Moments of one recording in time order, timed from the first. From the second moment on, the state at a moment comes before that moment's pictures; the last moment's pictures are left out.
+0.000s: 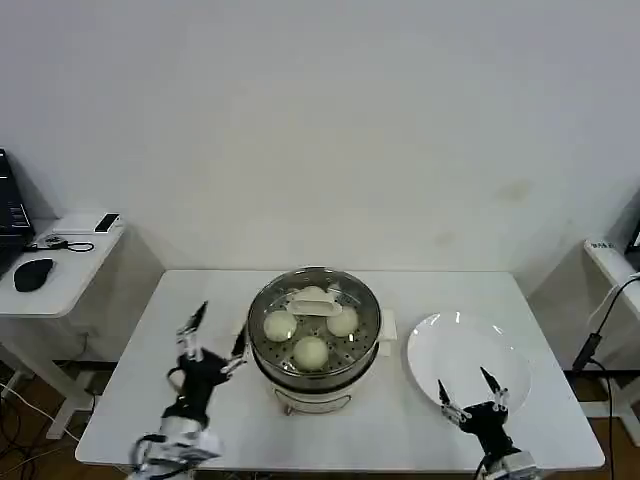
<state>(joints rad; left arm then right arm) 1.55 -1.23 -0.45 -2.16 0.57 0.09 -0.12 -1.66 1.40 0.72 1.96 -0.04 0.06 -0.19</state>
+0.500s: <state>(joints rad) 1.70 -1.30 -0.64 -2.10 0.02 0.01 -0.17 -1.71 1.35 0.70 1.98 0.09 0.07 -0.17</state>
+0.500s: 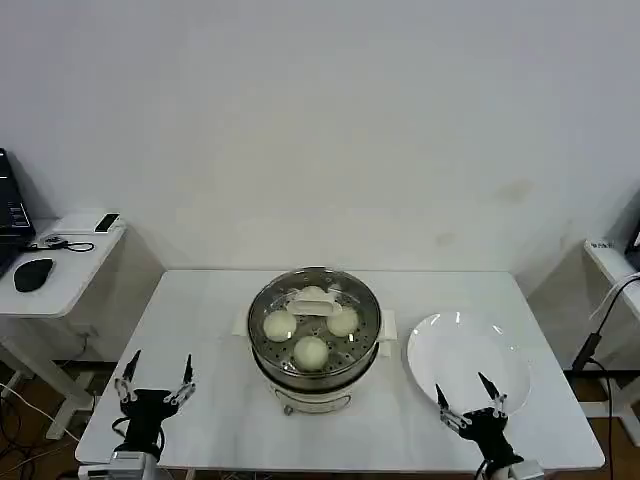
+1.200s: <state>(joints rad) 1.79 -1.38 -0.68 -2.05 -0.03 -0.04 -0.09 -1.73 1.32 0.66 2.00 0.16 0.06 -0.15</state>
